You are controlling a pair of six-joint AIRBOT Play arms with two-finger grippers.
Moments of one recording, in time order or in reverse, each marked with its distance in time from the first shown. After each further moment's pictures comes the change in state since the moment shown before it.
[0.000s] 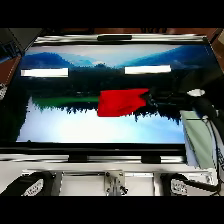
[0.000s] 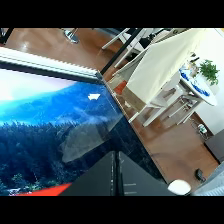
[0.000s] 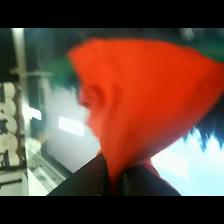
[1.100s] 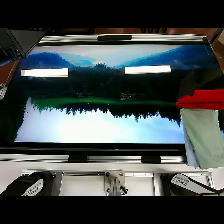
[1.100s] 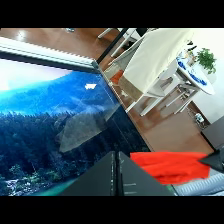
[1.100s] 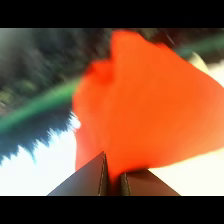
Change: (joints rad) left arm -0.002 0.006 0.000 0.000 -0.047 0.000; right arm -0.685 0.091 0.711 -0.783 0.570 0.306
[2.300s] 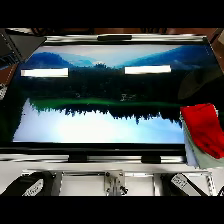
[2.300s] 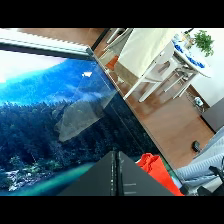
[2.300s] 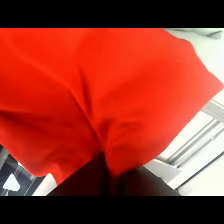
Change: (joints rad) left arm 0.000 0.026 0.000 0.000 -0.067 0.022; right arm -0.050 0.160 -0.626 -0.533 0.063 0.313
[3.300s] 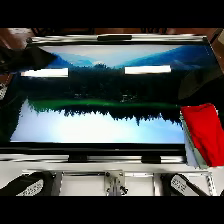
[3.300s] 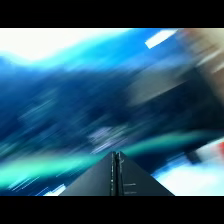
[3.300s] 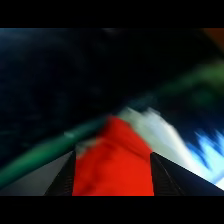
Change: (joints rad) left arm -0.064 -0.188 0.074 0.515 -0.086 -0.148; right arm 0.330 -0.029 0.605 0.202 -0.356 -0.114
